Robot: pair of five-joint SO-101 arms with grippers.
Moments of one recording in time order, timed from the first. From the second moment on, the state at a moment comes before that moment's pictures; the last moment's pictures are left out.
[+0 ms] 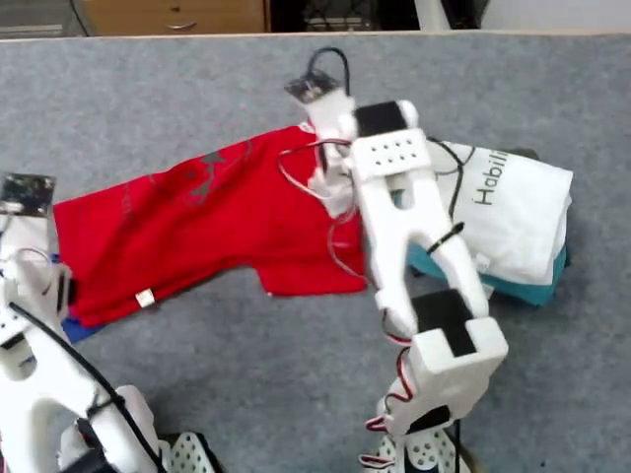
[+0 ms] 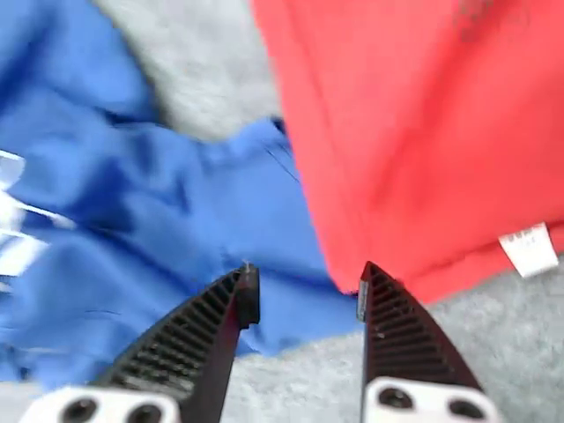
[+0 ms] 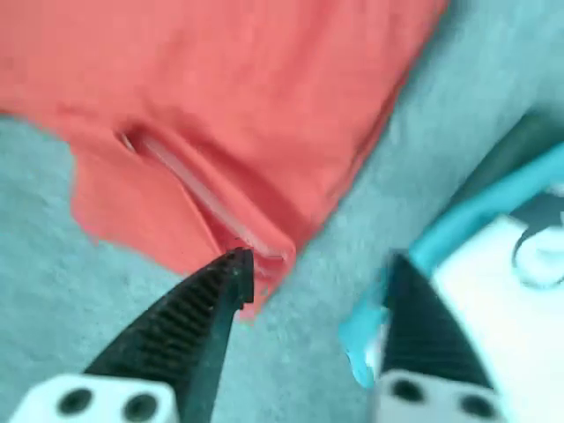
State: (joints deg) left arm -43.7 -41.6 46.4 62.9 -39.9; right arm -16.9 14.9 -15.5 89.6 18.2
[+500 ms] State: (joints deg) left arm -34.0 -32.8 42.8 59.8 -20.4; right arm -24.7 52.6 -45.8 96.3 2.9
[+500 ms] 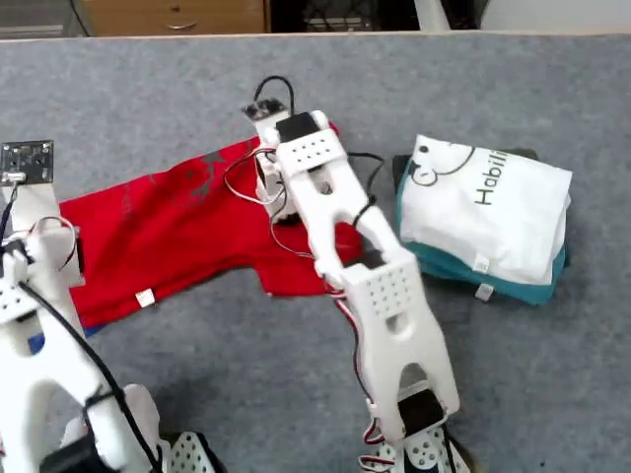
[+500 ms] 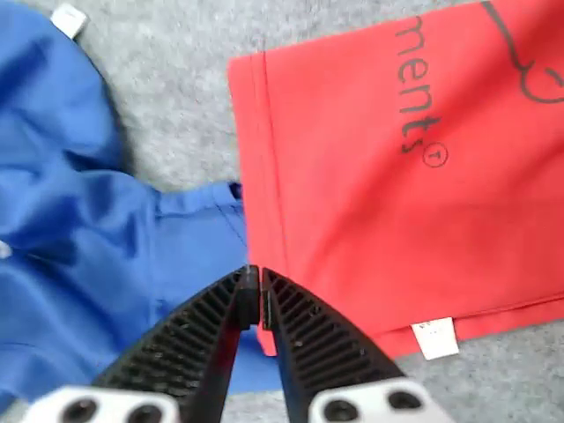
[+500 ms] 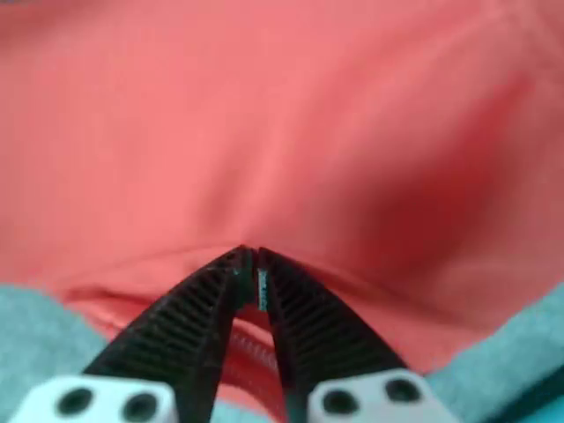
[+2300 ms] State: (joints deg) left arm -33.9 -31.1 43.8 55.3 -19.6; right arm -29.6 11.2 28.4 63.2 46.5
